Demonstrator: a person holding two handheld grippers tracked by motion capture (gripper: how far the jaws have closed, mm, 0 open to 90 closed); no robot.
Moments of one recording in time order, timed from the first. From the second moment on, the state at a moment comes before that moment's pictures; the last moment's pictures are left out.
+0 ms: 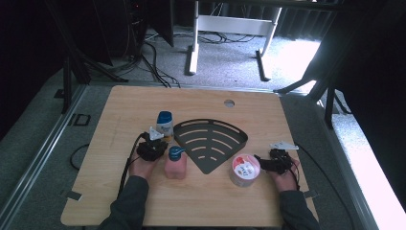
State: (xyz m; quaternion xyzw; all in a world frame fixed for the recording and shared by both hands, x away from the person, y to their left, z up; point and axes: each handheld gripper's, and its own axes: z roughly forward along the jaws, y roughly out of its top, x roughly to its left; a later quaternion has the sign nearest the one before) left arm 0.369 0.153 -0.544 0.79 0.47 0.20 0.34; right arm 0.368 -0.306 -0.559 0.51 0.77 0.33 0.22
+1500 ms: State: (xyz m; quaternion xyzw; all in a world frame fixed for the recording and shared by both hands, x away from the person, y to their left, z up) left arm 0.300 0.169 -0.525 0.80 0.45 0.17 0.37; right arm 0.368 -0.306 -0.559 0.51 0.77 0.33 0.22
